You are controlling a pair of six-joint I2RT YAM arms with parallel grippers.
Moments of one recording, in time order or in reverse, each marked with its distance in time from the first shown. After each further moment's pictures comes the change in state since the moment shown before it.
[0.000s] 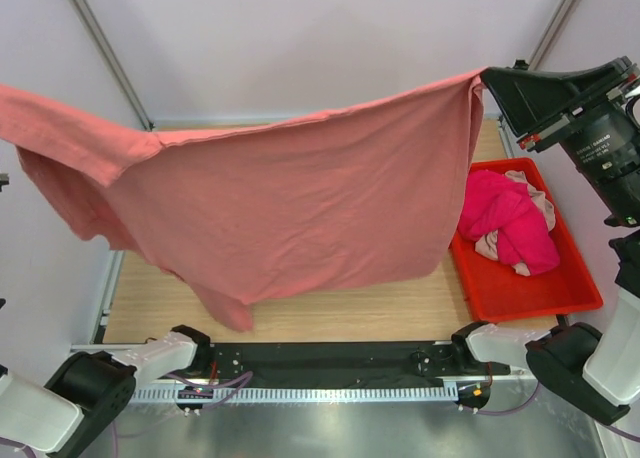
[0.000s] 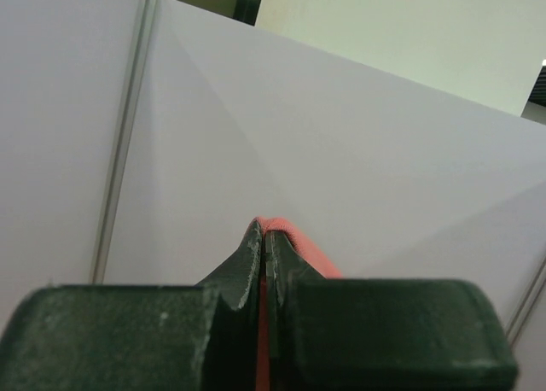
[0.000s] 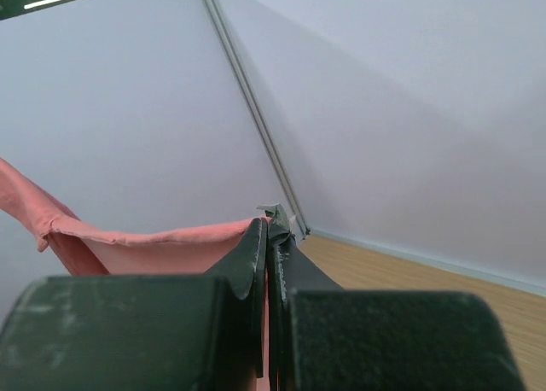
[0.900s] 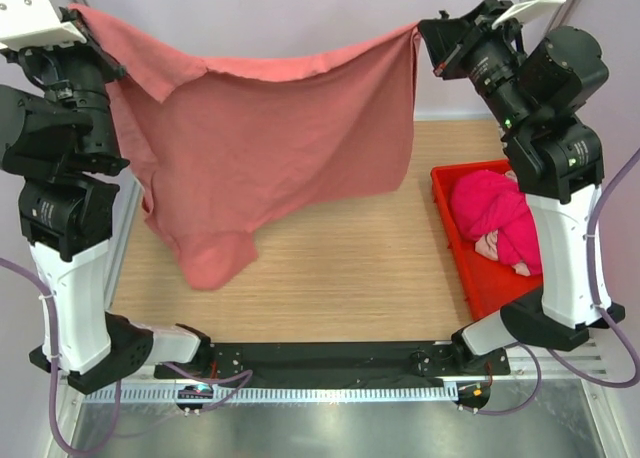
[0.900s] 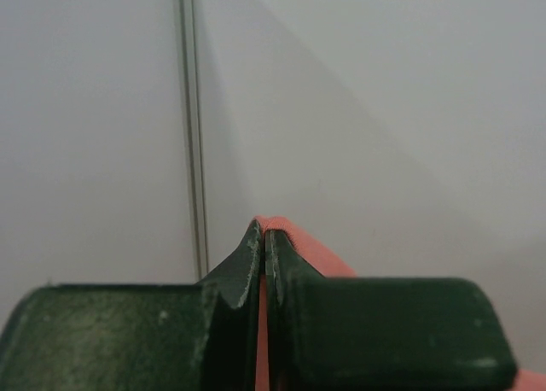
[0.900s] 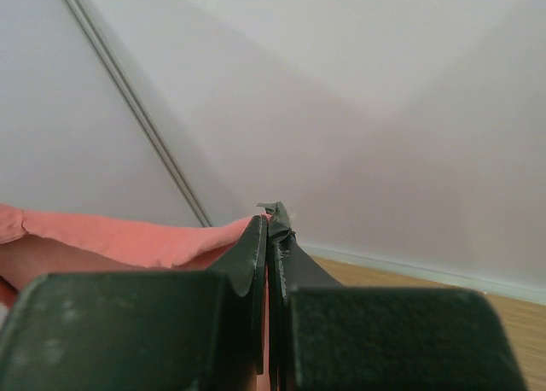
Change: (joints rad) left arm -0.033 0.219 -0.226 0.336 -0.224 0.337; right arm 0.000 0.237 -0.098 0.214 0.180 -0.142
